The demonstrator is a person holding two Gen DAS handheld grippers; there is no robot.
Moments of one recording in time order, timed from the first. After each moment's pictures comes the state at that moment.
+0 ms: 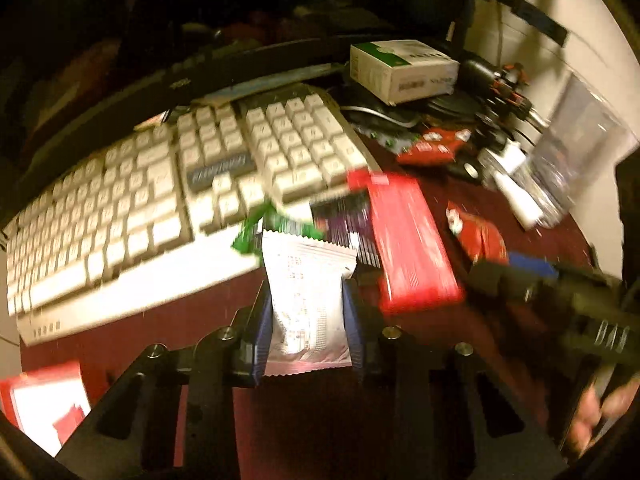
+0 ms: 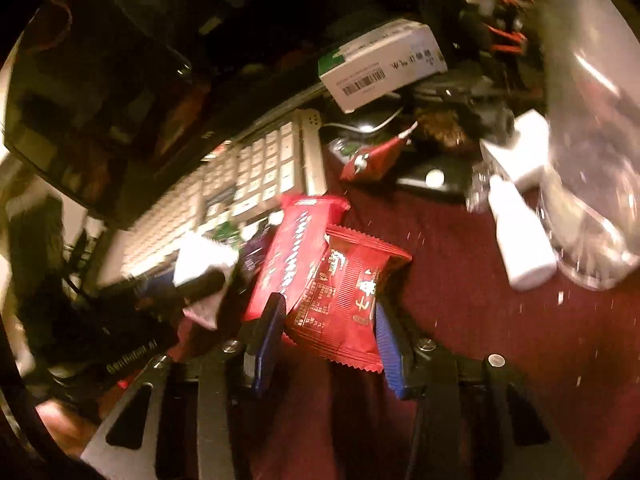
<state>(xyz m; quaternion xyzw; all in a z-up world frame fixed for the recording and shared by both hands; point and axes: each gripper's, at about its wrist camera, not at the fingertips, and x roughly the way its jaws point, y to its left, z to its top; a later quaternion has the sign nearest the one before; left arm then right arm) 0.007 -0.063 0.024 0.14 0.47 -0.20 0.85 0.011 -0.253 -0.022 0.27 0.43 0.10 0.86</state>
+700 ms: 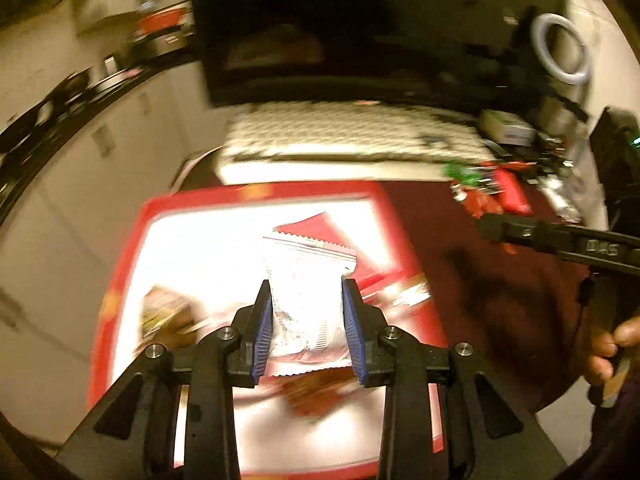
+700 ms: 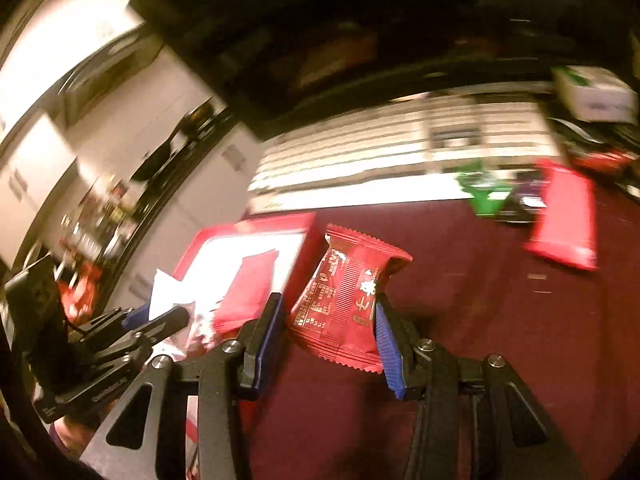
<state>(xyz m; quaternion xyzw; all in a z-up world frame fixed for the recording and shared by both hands) -0.120 0.195 0.064 0.04 0.41 -0.04 0.91 -0.037 -0.056 0.034 0.15 0.42 0.27 0.85</state>
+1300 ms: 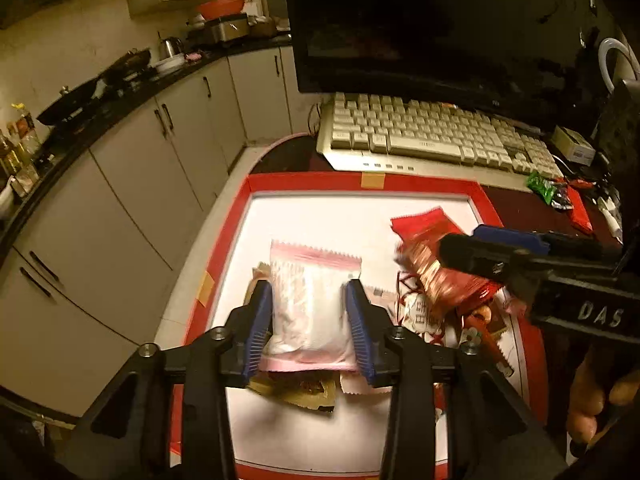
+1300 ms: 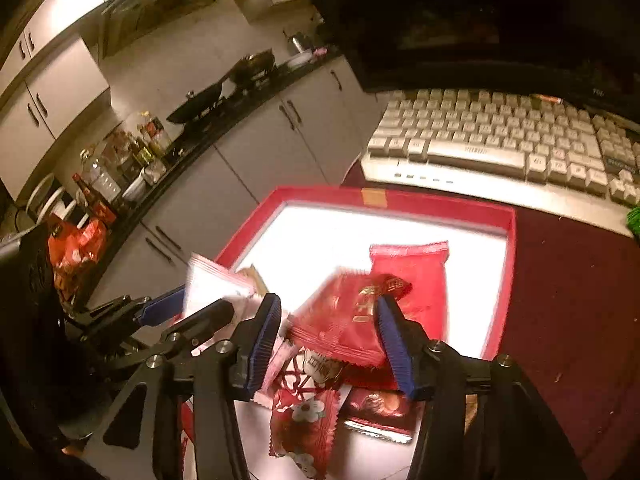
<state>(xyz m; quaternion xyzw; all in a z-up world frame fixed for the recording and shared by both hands) -0.117 0.250 0.059 0.03 0.40 0.05 0.92 -0.032 0.098 0.030 0.08 0.42 0.33 0.84</state>
